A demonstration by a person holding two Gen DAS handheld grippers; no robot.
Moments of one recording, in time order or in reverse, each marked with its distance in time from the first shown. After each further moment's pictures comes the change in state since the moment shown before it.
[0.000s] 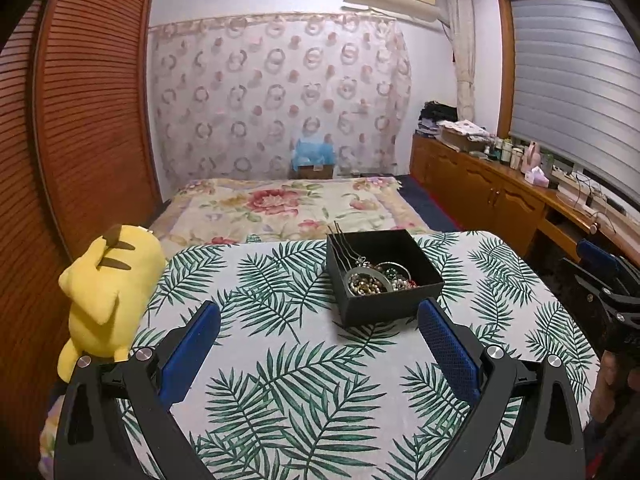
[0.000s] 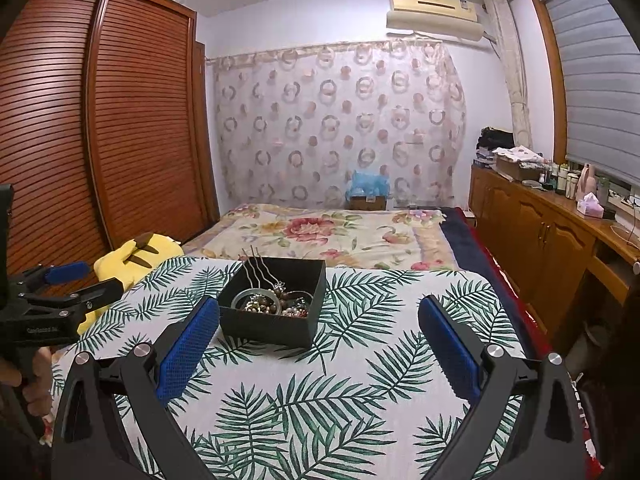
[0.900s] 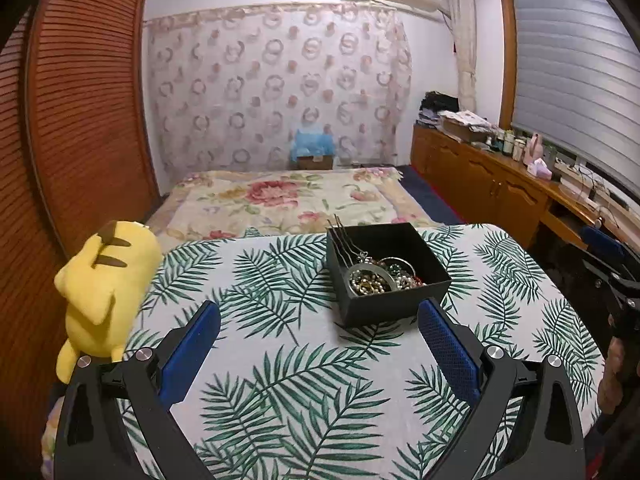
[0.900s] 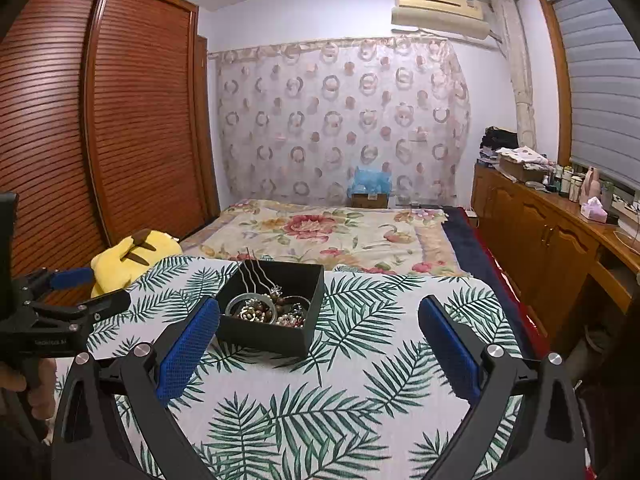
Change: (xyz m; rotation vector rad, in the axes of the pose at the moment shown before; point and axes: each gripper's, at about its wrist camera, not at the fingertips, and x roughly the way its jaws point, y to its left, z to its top) left arm 0.014 -0.002 0.003 0.009 0.030 0.009; right arm 0.015 -0.006 0.011 -0.002 0.012 0.006
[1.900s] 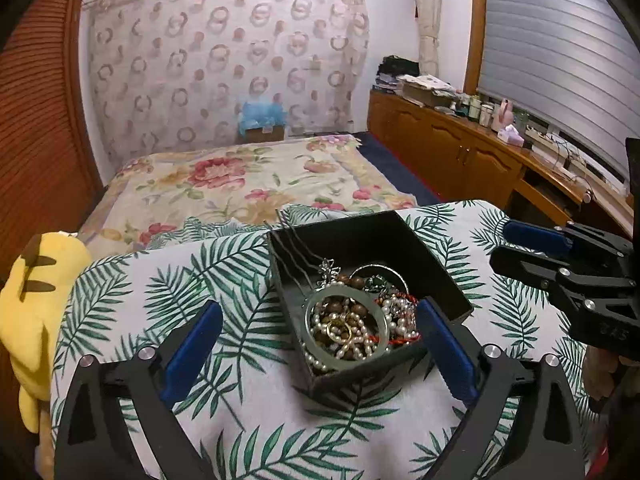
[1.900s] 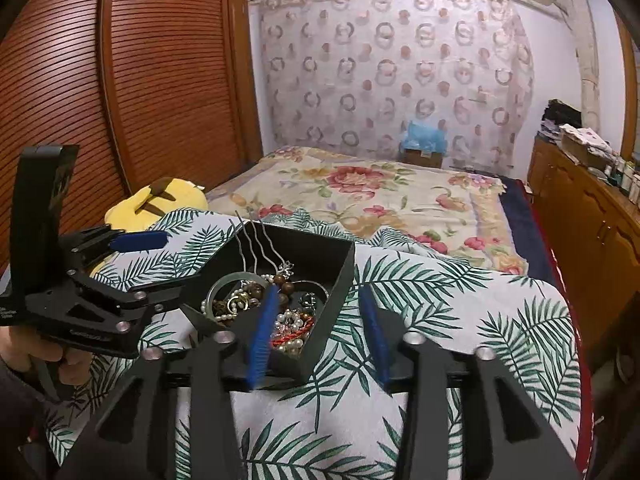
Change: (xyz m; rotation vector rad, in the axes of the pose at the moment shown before) left arm 0.128 -0.022 0.025 0.077 0.118 -0.171; right arm 0.122 -0.011 0.009 -0.085 0.195 0.174
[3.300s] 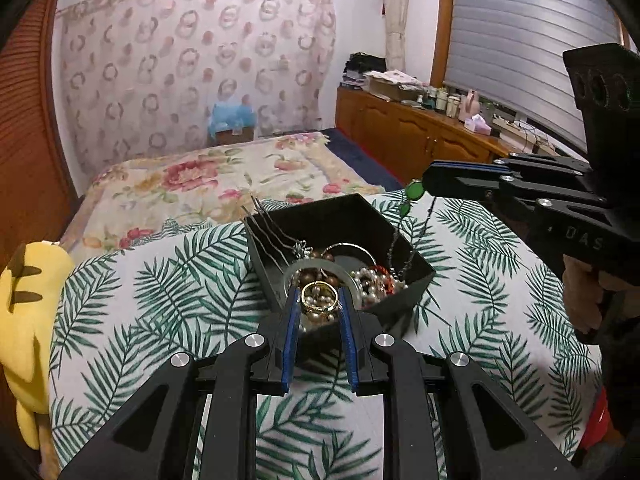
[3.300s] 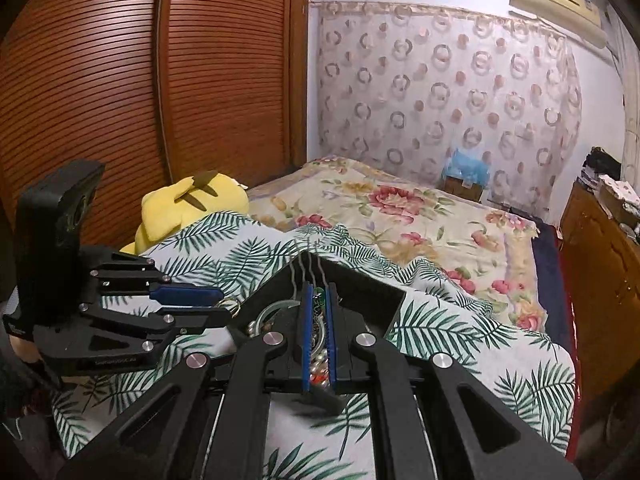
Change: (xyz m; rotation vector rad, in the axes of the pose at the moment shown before) left arm -0.018 -0.001 -0.012 0.062 0.010 -0.113; right arm 0.006 0.031 0.038 -0.172 -0.005 0.134
